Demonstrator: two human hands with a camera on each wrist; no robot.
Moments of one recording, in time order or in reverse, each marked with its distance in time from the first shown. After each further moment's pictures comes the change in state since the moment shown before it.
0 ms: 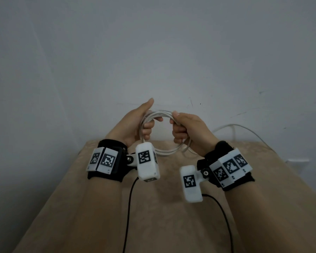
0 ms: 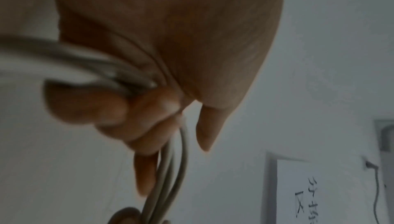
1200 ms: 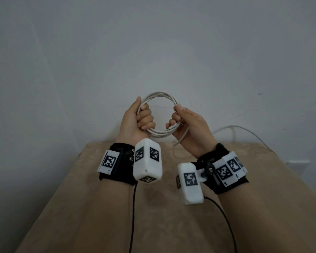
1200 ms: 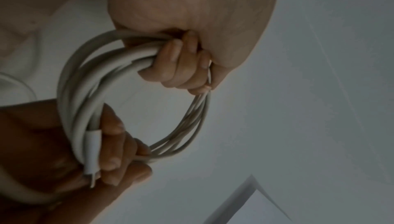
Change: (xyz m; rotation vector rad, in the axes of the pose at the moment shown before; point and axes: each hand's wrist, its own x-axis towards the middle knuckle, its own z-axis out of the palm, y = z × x) left_hand 0.016 -0.005 0.006 -0.847 0.006 0.102; right_hand 0.002 -0.004 0.013 0.482 0.018 -0.114
